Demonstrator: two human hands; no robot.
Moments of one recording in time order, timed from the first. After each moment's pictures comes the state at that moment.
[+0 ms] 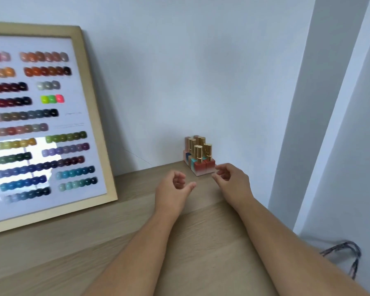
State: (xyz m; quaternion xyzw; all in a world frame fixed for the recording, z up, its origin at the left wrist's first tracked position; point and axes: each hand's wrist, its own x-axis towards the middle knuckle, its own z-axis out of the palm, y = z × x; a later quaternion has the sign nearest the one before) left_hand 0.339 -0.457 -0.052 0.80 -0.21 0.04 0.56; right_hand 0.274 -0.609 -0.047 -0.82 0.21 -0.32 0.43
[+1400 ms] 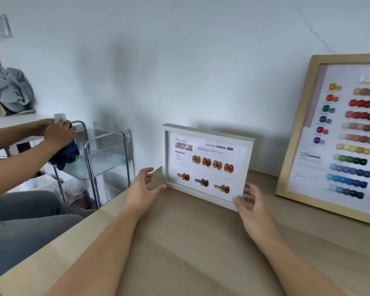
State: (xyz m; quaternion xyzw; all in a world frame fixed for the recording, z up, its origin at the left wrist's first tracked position) left_hand 0.282 0.243 -0.060 0.80 0.13 0.29 0.50; right_hand 0.322 -0.040 -0.058 -0.82 -0.13 -0.11 0.54
